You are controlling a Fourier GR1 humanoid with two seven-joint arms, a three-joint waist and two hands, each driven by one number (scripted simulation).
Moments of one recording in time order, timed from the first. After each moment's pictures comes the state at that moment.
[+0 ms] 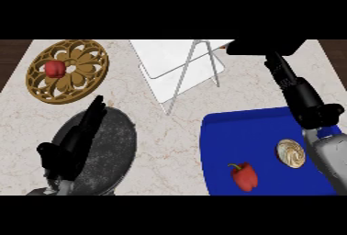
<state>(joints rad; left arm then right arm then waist) -0.04 0.39 -0.35 -1.68 0.23 0.30 0.12 -0.40 -0.57 0.33 -1.40 -0.31 -0.14 -0.15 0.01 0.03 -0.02</state>
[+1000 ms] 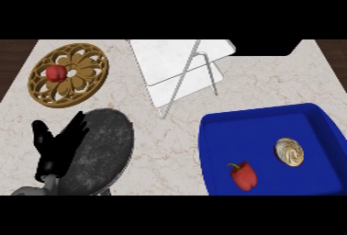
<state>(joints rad) -0.02 0.39 -0.18 -1.39 0.38 0.21 0.23 -0.05 -0.93 -0.02 -0.82 -0.35 0.35 -0.66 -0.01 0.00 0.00</state>
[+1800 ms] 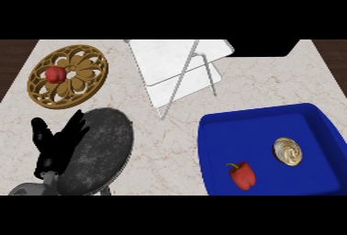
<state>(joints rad) -0.05 0.37 -0.14 -1.33 0.36 0.16 0.22 0.05 -1.07 0.02 -1.39 -0.34 0.29 -0.13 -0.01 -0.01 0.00</state>
